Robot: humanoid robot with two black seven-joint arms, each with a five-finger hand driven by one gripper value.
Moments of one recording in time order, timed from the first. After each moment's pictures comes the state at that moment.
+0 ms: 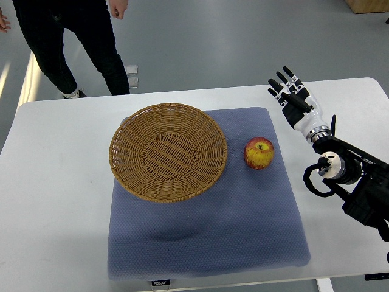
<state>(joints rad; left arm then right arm) 0.00 0.00 -0.10 -0.13 0.07 -0.06 -0.04 0.66 -0.21 0.68 0.70 0.02 0.16 0.47</state>
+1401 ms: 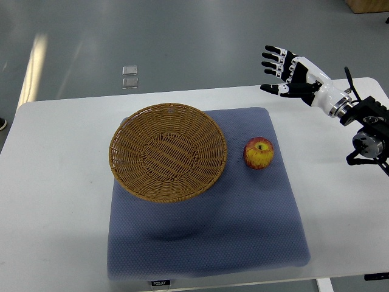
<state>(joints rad) 0.00 0.00 -0.10 -0.13 0.07 -0.06 -0.04 0.79 -0.41 0.65 0.74 -0.72 0.39 0.53</state>
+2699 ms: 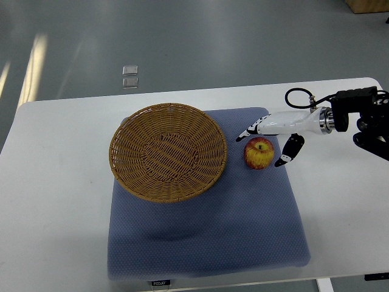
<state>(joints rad) 0.00 0.00 -0.10 -0.13 0.07 -0.05 -0.04 1.03 -0.58 0.15 1.00 -1.66 0.22 0.55</state>
